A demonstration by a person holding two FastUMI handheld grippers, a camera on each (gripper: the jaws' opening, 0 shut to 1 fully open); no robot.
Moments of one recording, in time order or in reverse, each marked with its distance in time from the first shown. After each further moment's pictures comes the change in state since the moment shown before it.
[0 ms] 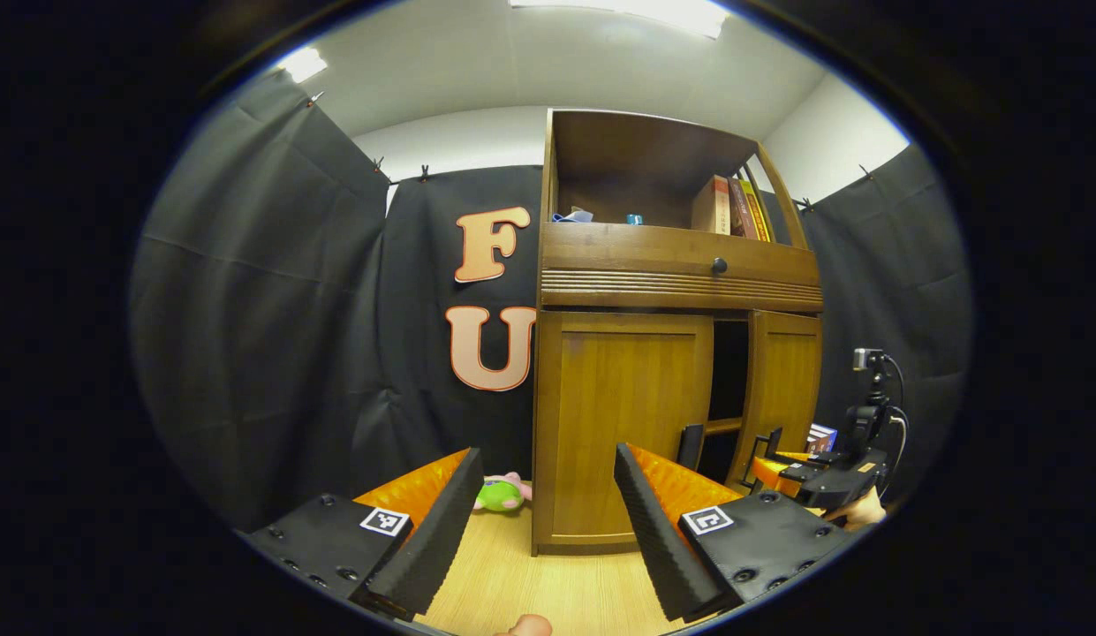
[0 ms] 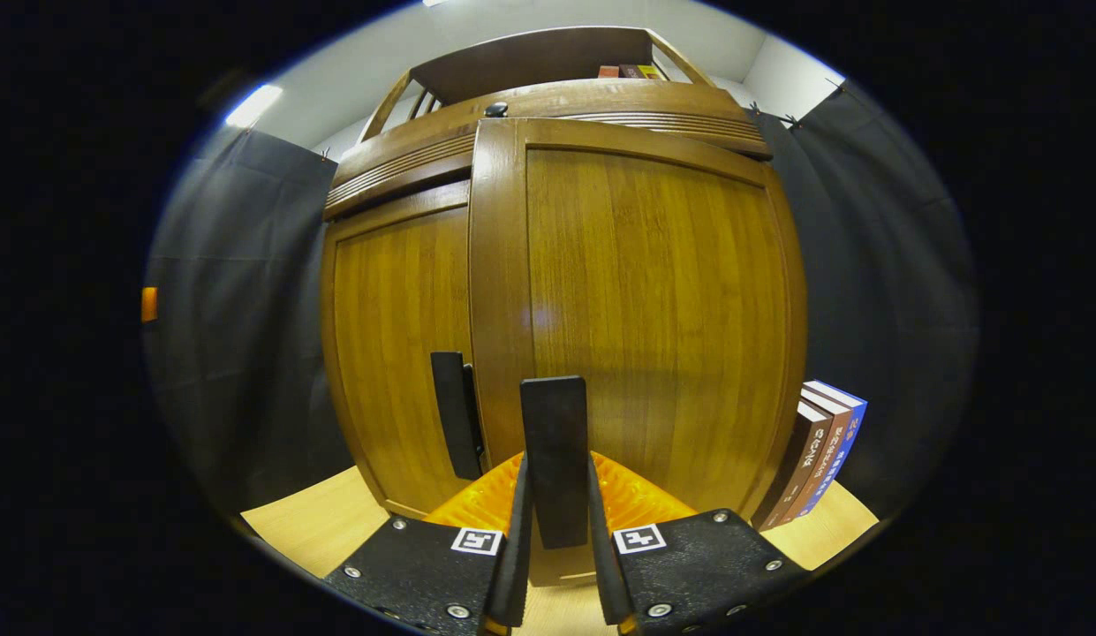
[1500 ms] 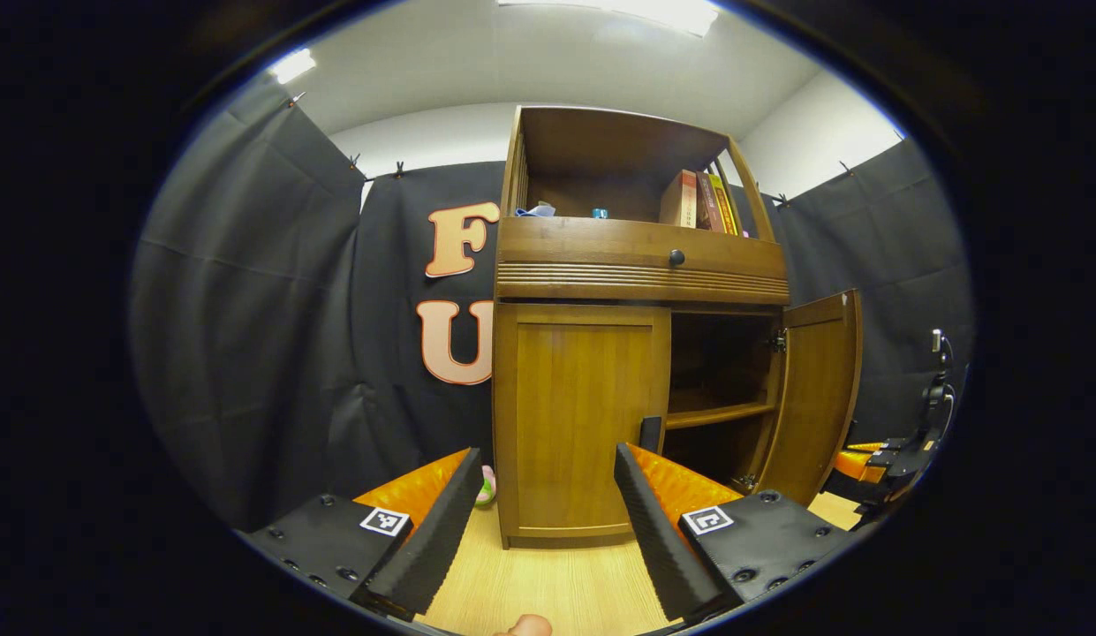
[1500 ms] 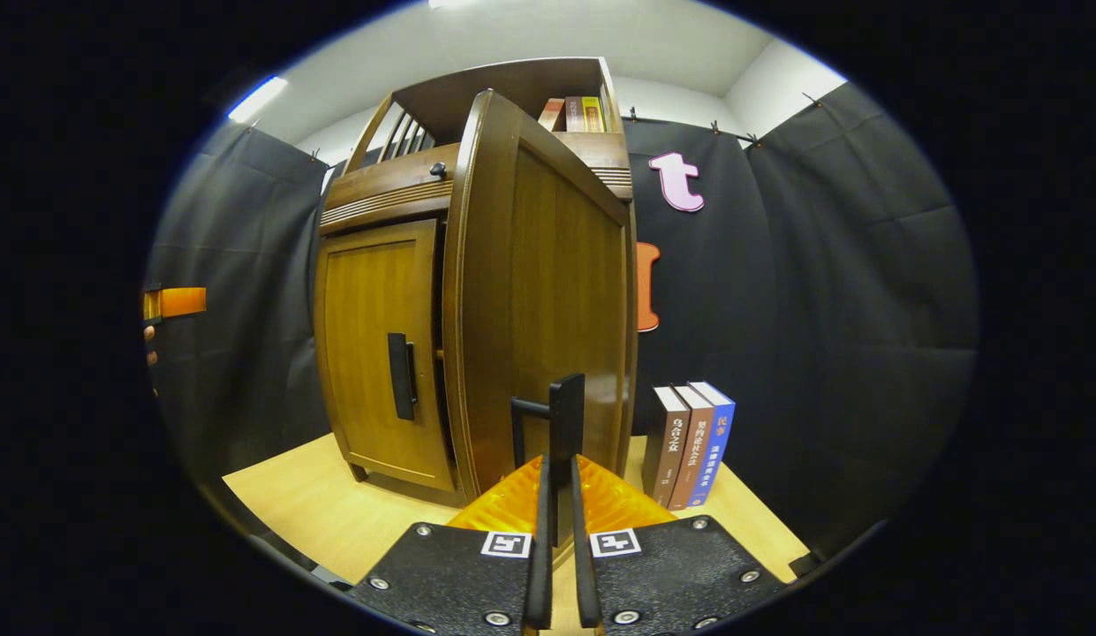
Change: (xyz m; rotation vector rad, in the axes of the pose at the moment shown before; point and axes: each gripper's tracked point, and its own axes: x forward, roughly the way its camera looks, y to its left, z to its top) left arm -0.007 -0.047 -0.008 0.002 0.018 -0.069; right arm -0.148 -0.120 0.007 -0.076 -0.003 -0.140
